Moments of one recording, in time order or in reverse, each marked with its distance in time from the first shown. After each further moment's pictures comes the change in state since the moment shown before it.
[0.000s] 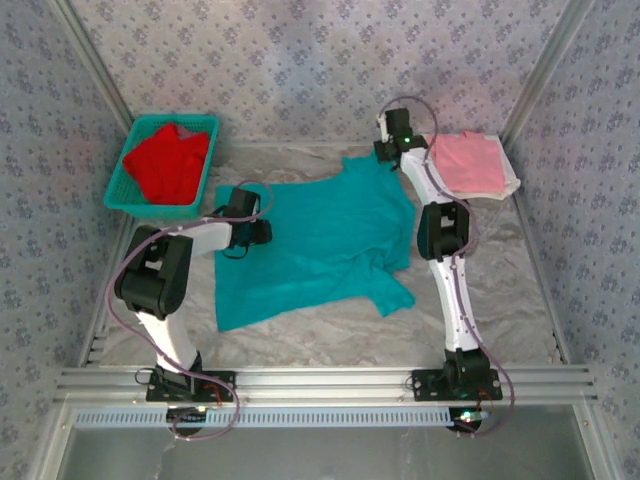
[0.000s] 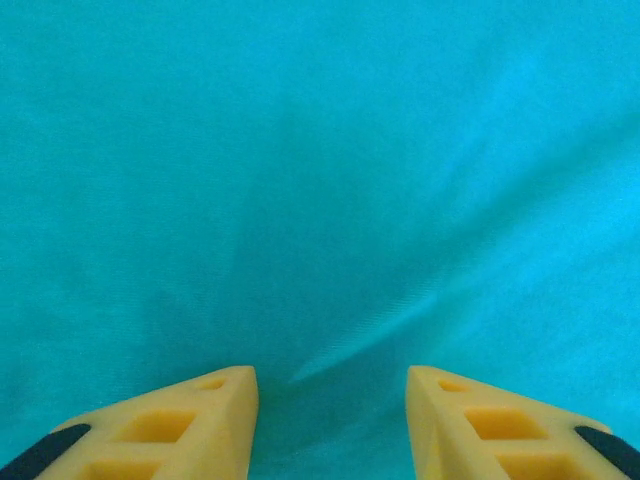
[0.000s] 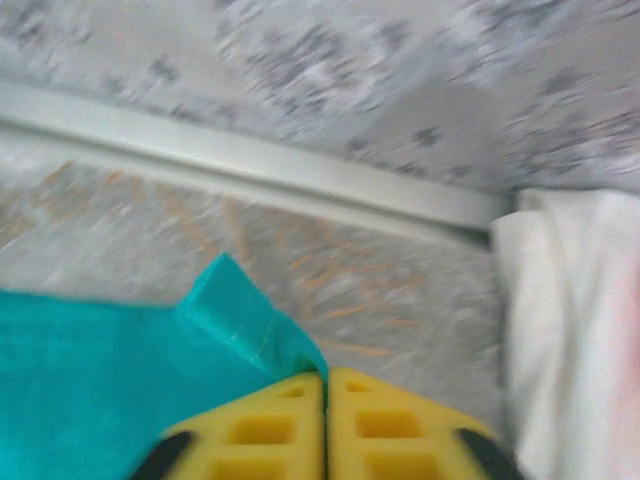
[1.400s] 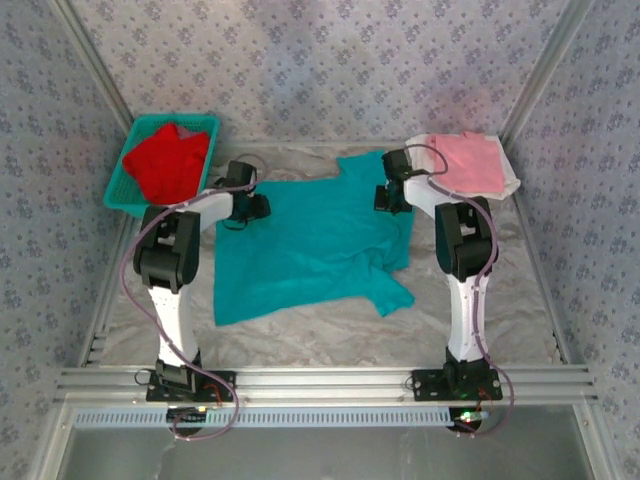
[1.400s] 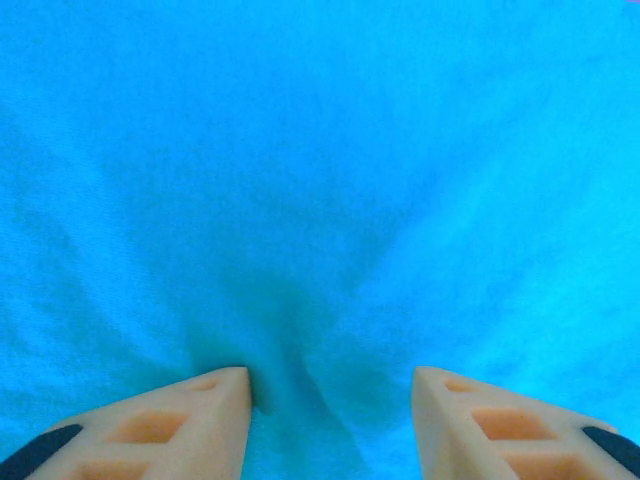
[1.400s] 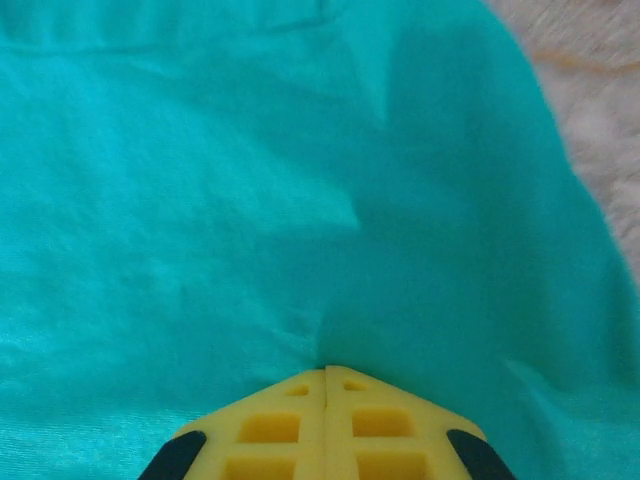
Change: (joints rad) left arm 0.078 0.261 0.399 -0.158 0.063 0.004; right arm 0.064 -0.506 -0.968 0.099 -0.071 0.457
